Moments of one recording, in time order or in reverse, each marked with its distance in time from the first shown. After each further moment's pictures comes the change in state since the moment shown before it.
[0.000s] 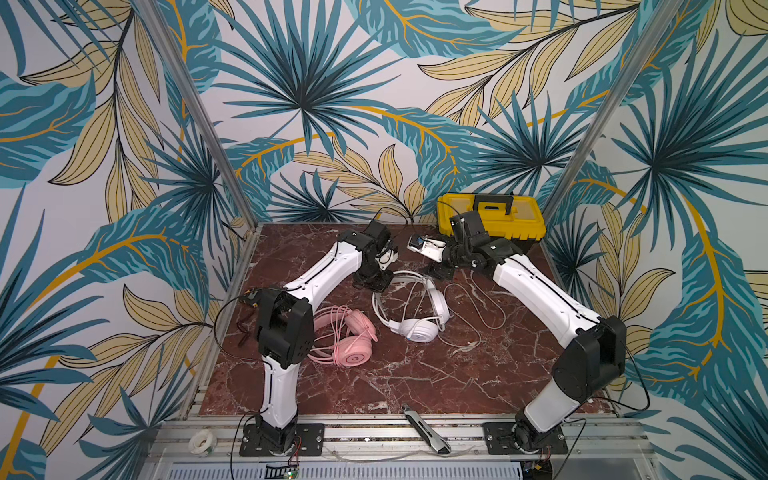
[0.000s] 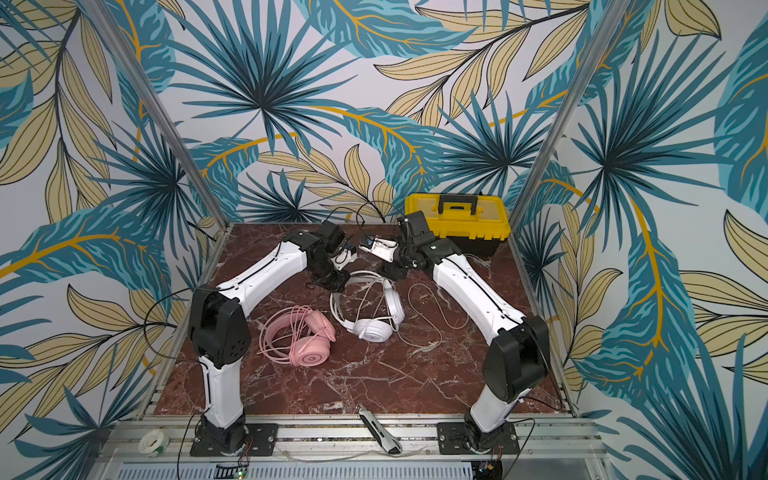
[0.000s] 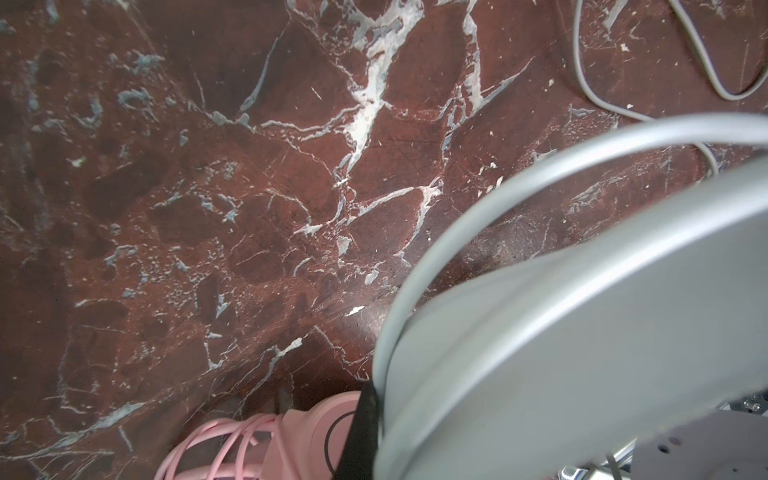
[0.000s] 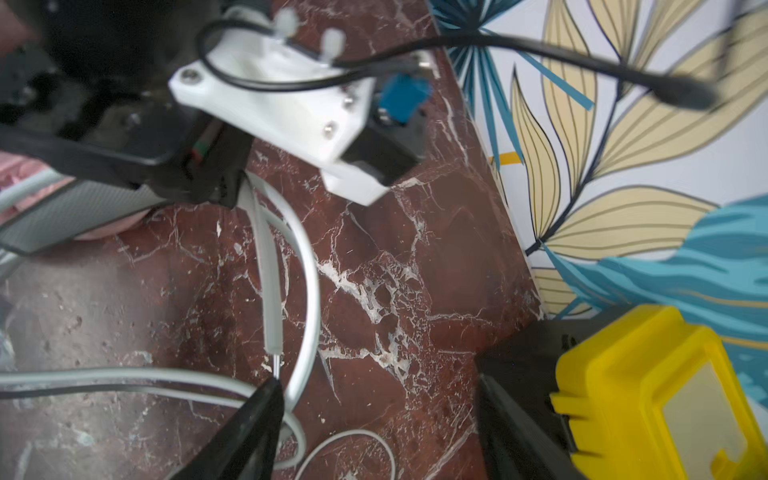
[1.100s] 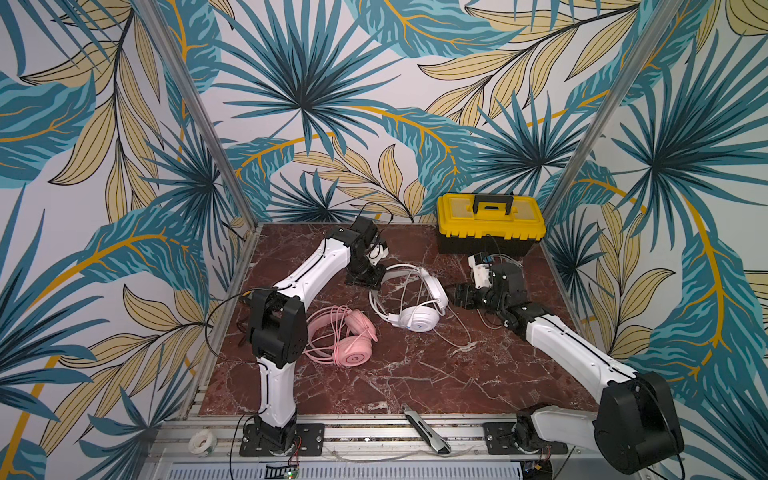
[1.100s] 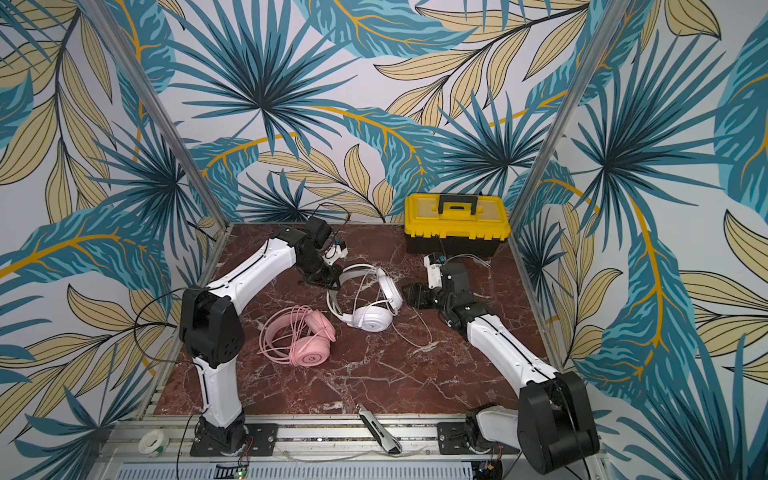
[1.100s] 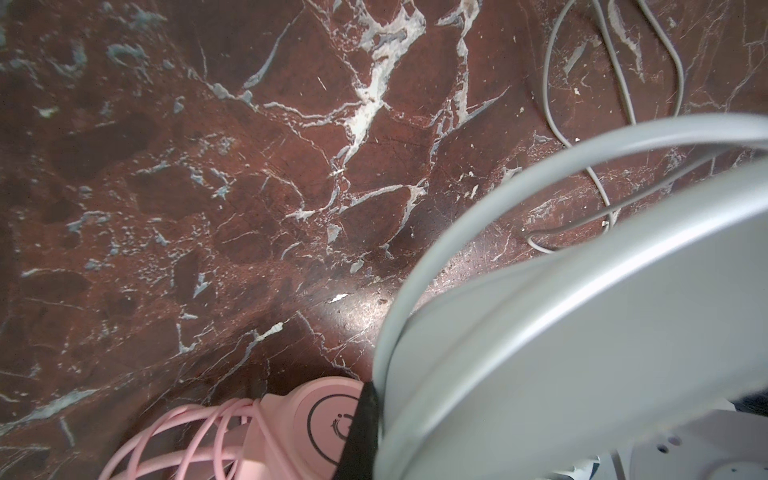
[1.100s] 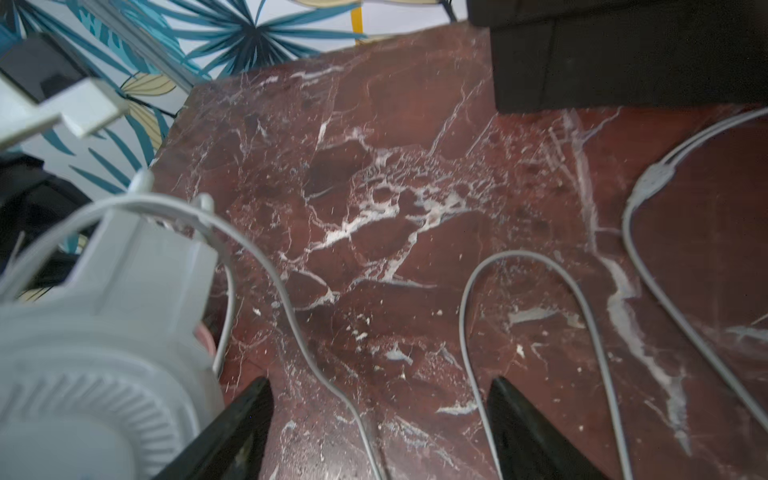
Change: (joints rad) left arm 0.071 -0.026 -0.010 -0.007 0.144 -0.072; right arm -0.159 -0.386 -0.810 0.525 -0.032 1.060
